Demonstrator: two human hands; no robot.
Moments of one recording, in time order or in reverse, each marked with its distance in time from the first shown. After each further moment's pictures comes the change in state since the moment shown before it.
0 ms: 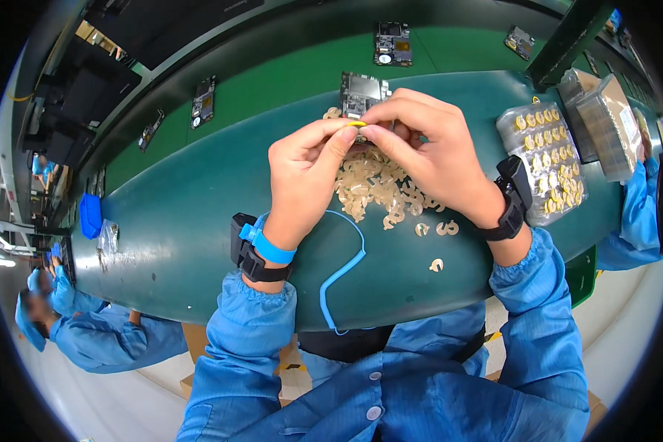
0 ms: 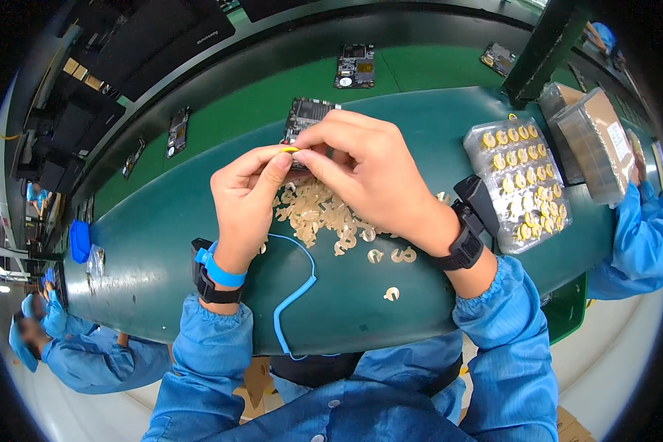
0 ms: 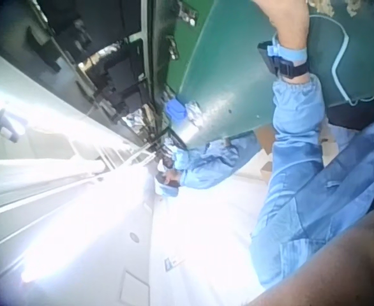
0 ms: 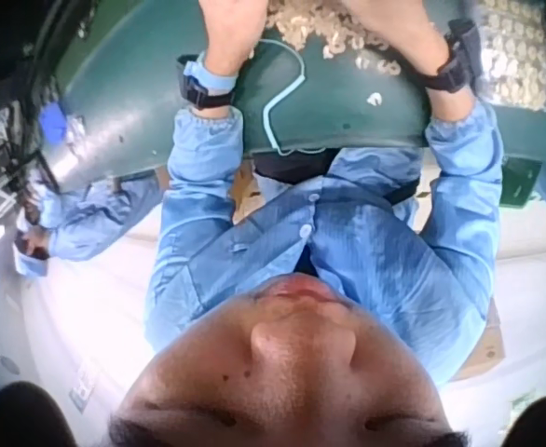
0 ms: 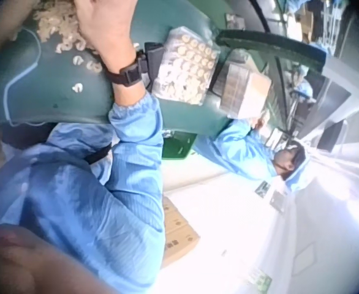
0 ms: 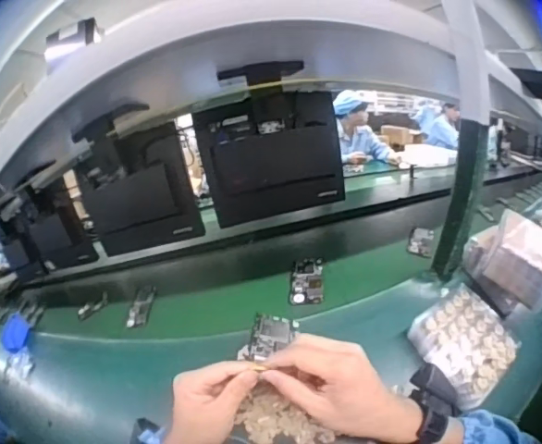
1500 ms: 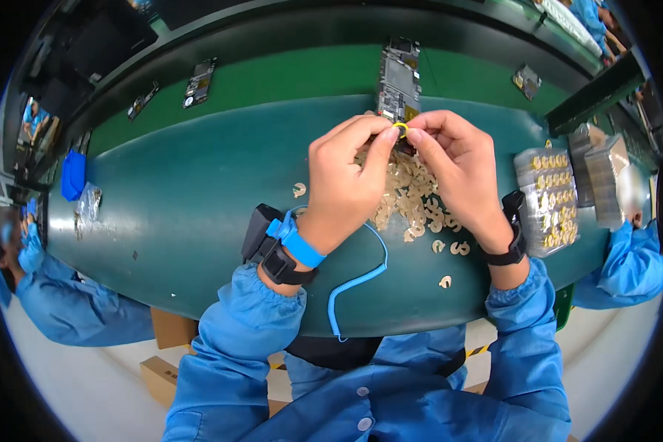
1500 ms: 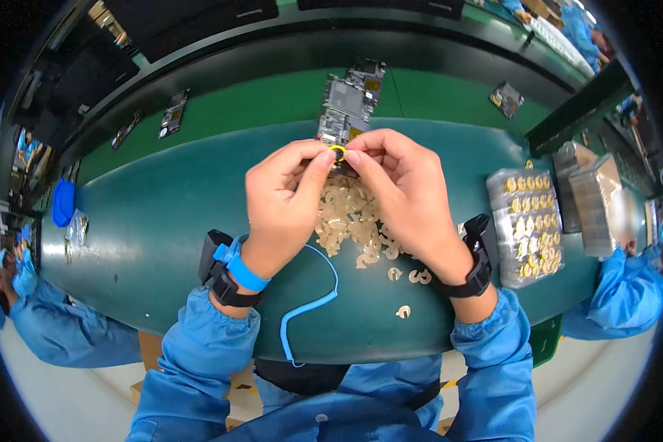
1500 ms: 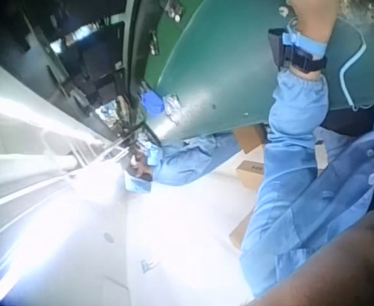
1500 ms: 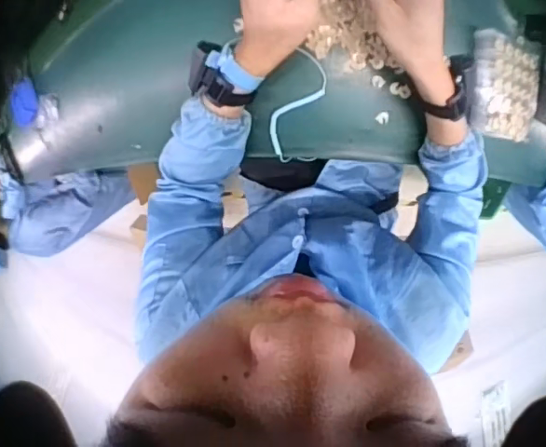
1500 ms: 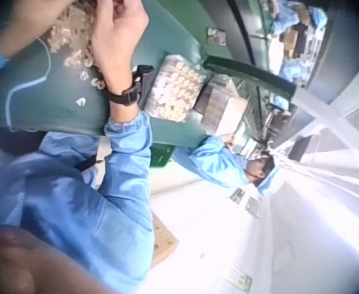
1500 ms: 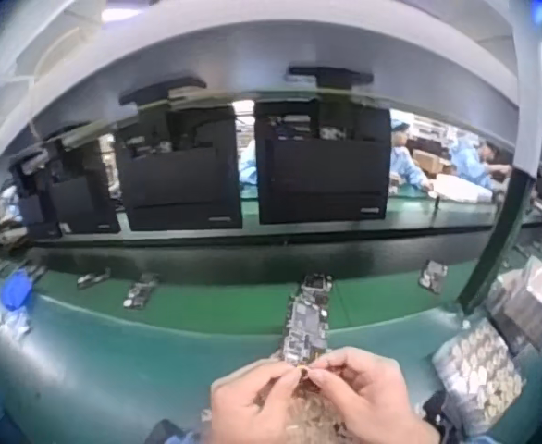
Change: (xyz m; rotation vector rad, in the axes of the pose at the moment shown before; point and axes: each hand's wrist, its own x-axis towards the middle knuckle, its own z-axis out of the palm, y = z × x) left_hand 0.002 -0.010 0.000 0.248 0.186 0.245; right_hand 0.007 -0.010 0.018 0.258 -0.003 0.425
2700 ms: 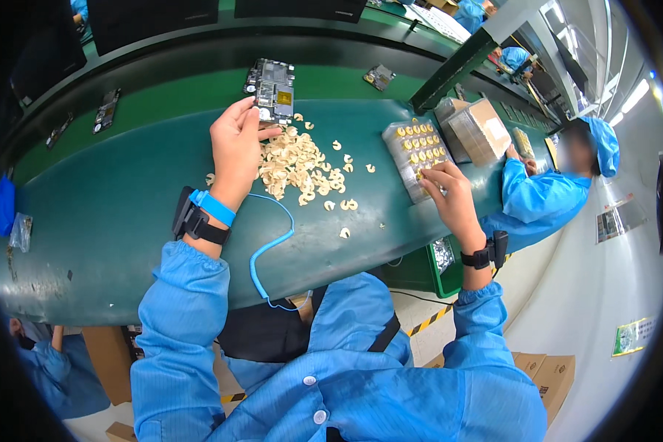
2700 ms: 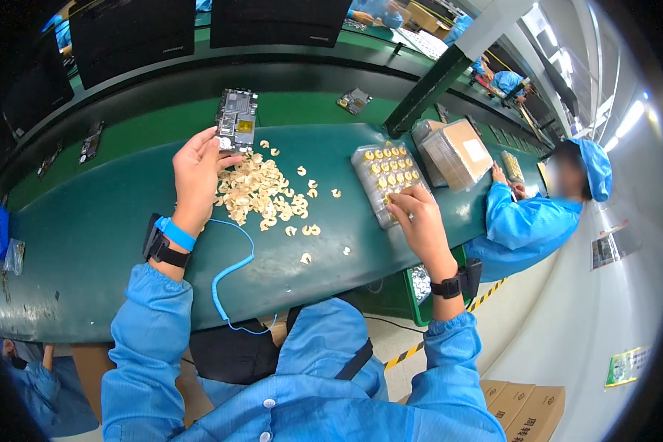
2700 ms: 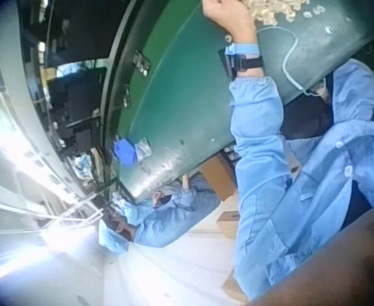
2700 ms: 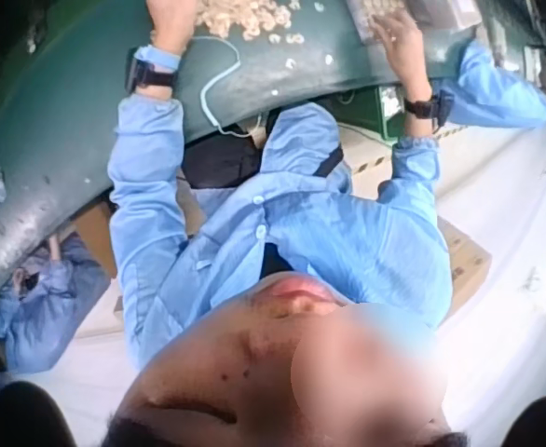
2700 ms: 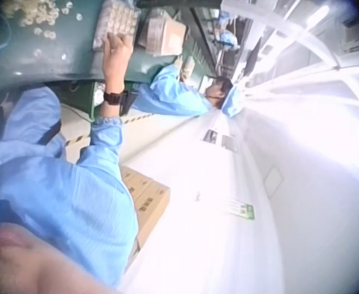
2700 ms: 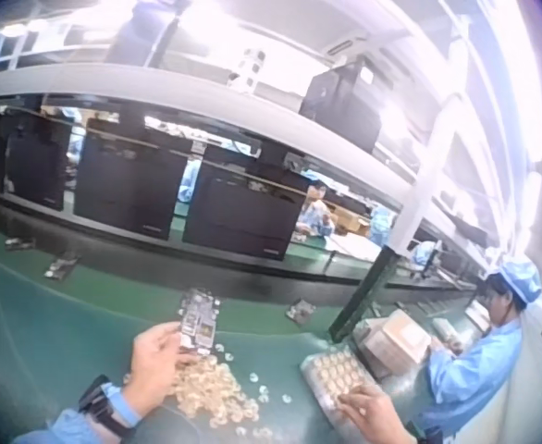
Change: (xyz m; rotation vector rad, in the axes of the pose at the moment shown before) left_hand 0.006 -0.007 -0.002 -0.475 0.072 -0.342; right_hand -0.160 -0.034 -0.154 -1.153 0.168 -0.085
